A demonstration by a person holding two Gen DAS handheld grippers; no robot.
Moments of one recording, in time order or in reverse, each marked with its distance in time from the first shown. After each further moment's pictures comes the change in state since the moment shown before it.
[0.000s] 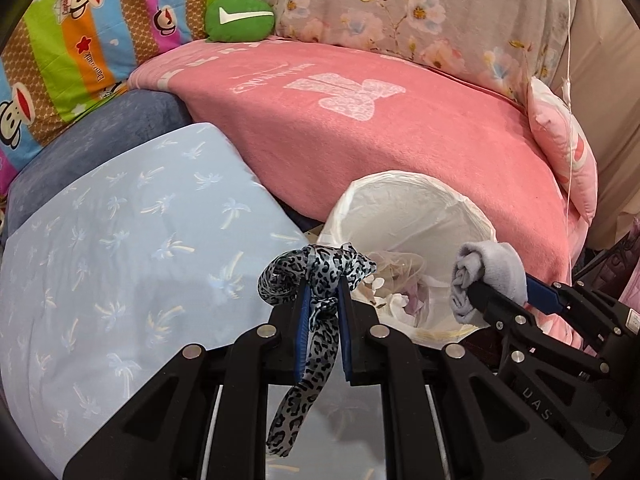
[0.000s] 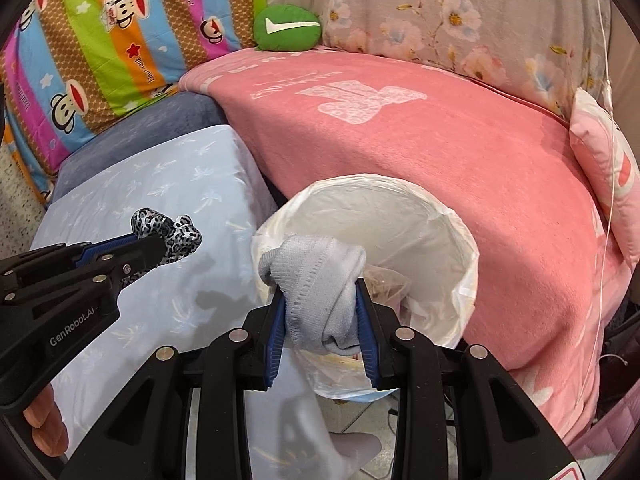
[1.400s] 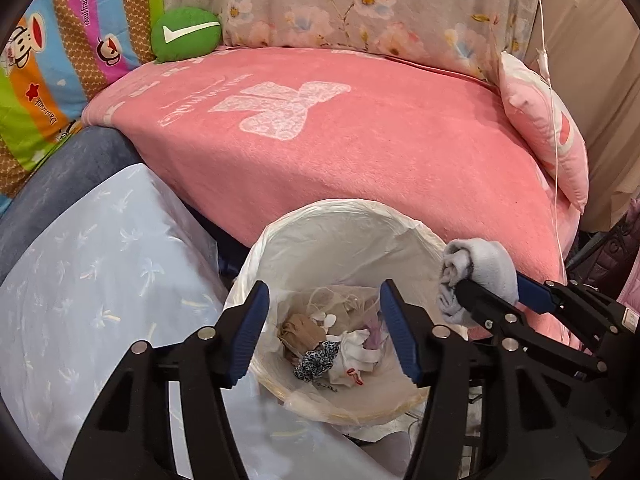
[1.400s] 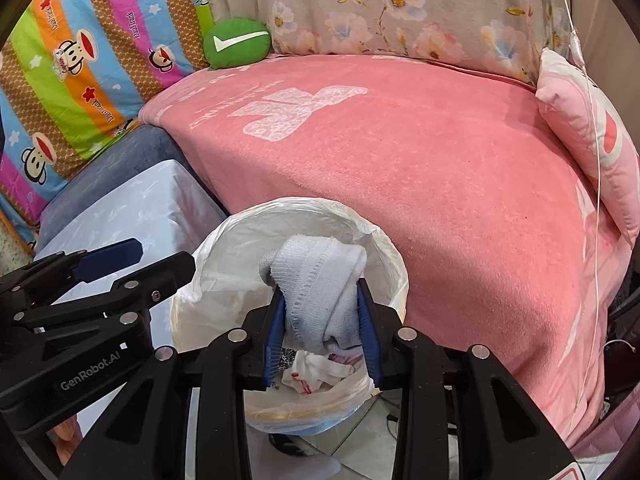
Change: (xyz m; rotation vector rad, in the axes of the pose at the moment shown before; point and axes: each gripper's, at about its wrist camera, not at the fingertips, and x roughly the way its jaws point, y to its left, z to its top) left arm 0.046 -0.081 0.050 0.107 0.014 -0.033; right arm 0.027 -0.087 0.028 0.134 -0.007 -0.017
